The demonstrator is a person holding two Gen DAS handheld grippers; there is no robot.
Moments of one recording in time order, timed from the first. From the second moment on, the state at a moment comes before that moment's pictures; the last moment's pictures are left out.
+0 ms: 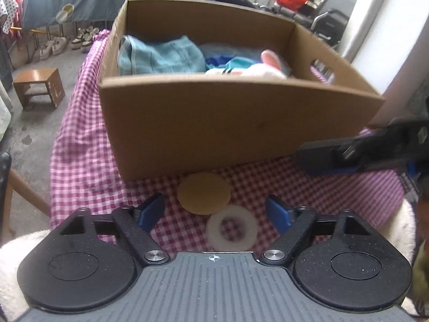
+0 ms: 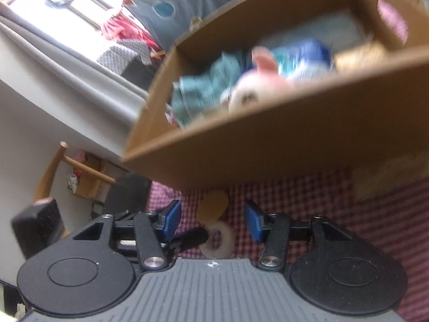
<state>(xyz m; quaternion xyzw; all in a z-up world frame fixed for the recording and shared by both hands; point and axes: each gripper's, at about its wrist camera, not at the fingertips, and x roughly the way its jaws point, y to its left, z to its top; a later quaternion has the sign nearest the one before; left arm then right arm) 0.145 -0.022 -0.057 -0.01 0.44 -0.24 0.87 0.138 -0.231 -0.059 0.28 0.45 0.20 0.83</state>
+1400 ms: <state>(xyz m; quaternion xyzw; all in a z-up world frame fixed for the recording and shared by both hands) 0.112 -0.005 -0.003 0.00 0.35 -0.26 0.90 0.120 -0.207 -0.005 0.26 0.38 0.26 0.85</state>
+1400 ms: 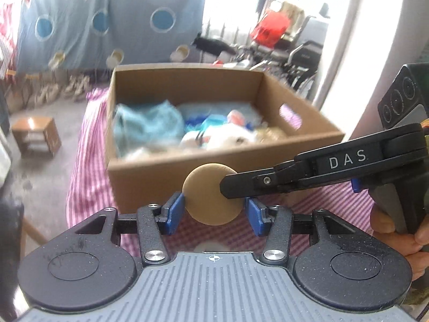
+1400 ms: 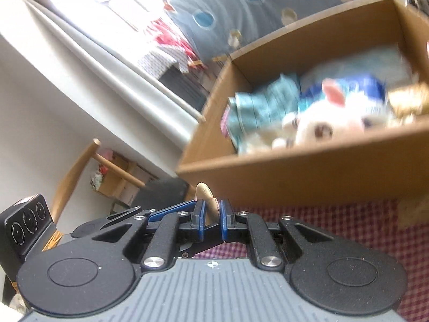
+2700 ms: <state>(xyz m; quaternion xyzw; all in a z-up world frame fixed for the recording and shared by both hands) 0.191 -0.134 0.023 0.02 0.30 -0.40 0.87 0.213 -0.361 0.059 0.10 0.41 0.16 0.89</state>
